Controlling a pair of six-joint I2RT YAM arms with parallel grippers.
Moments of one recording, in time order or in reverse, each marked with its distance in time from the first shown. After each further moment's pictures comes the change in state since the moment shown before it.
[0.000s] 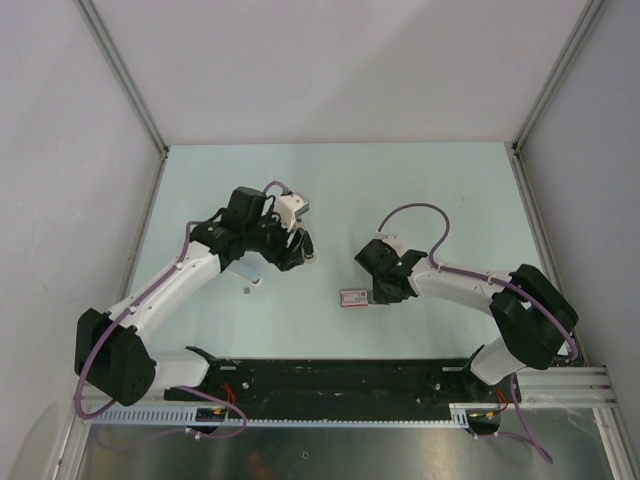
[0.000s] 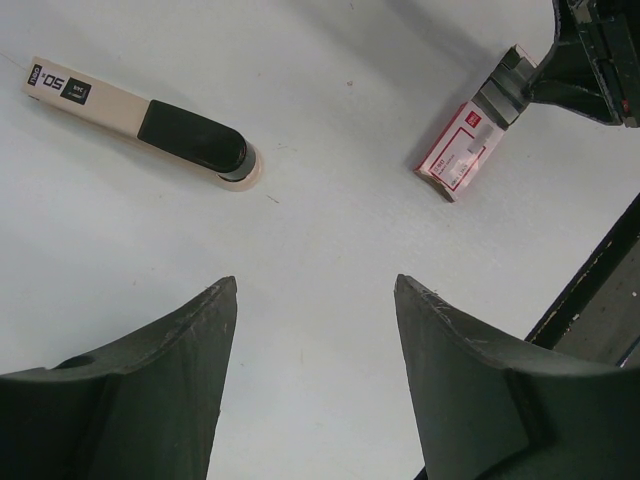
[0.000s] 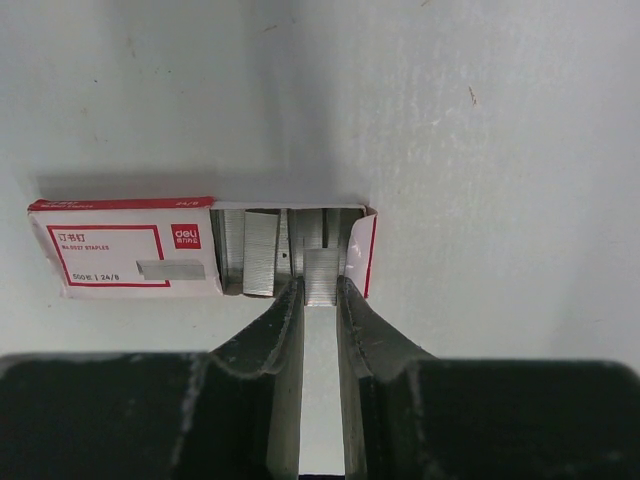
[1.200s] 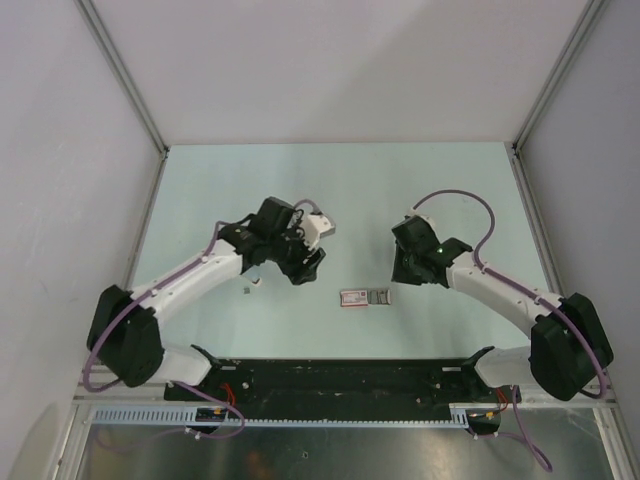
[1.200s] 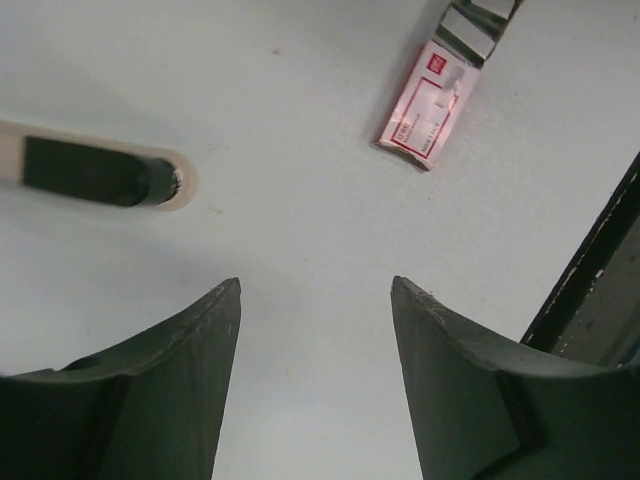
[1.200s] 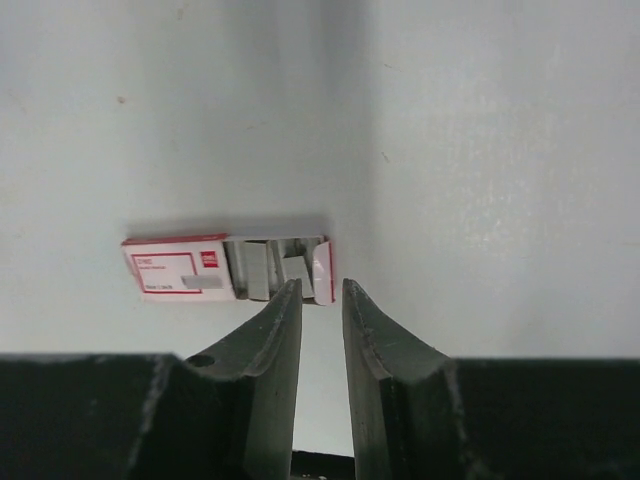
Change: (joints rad) left arm -0.121 0.083 0.000 -0.006 -0.021 0.097; right arm -0.203 -0.212 0.003 -0.014 -0.120 -0.051
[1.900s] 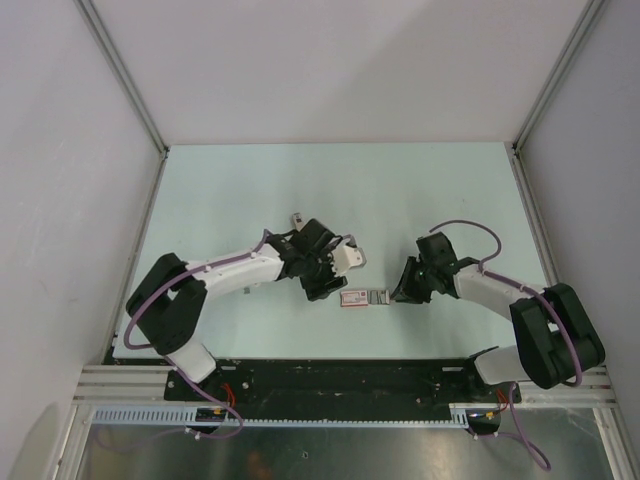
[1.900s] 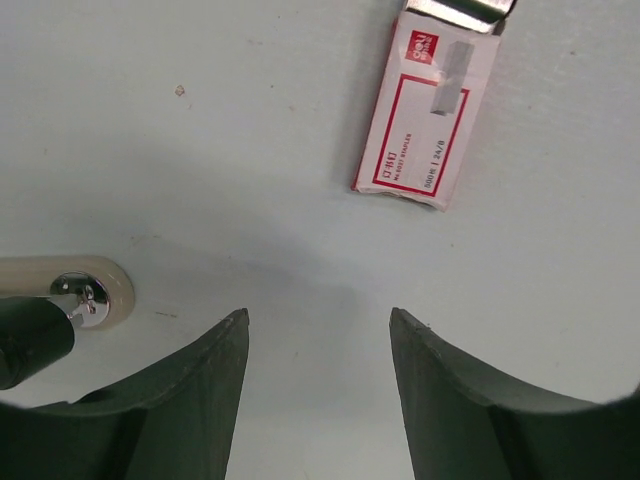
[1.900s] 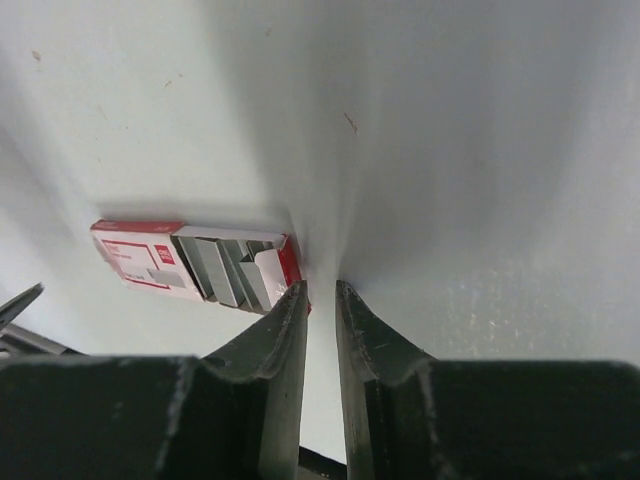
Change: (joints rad) left arm -0.194 0.269 0.003 0.079 -0.138 0.164; right arm -0.223 0.060 -0.280 0.299 -0.393 0.037
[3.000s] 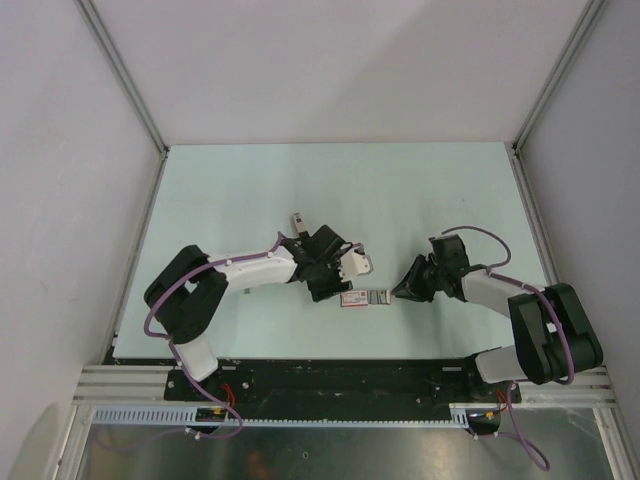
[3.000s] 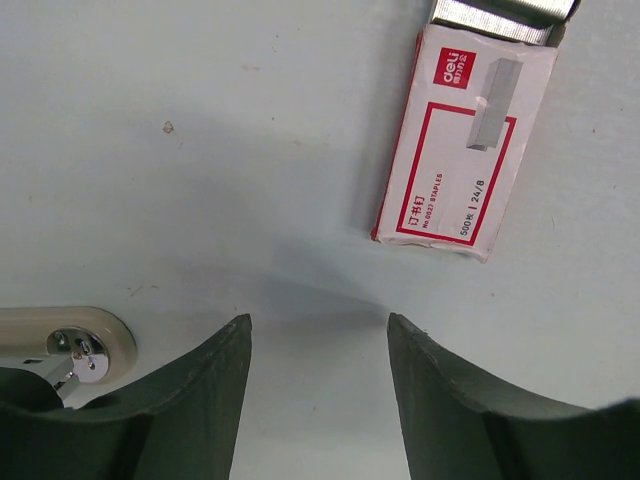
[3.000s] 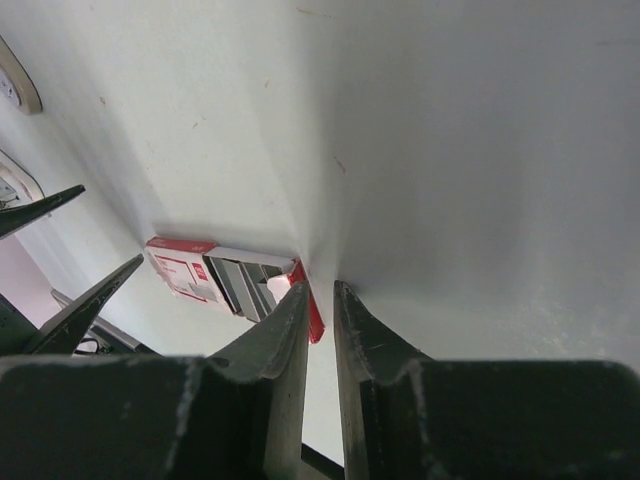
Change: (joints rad) left arm -0.038 0.113 0.013 0.071 -0.079 0.045; right arm -0.125 0.015 -0.087 0.191 -0.171 0.053
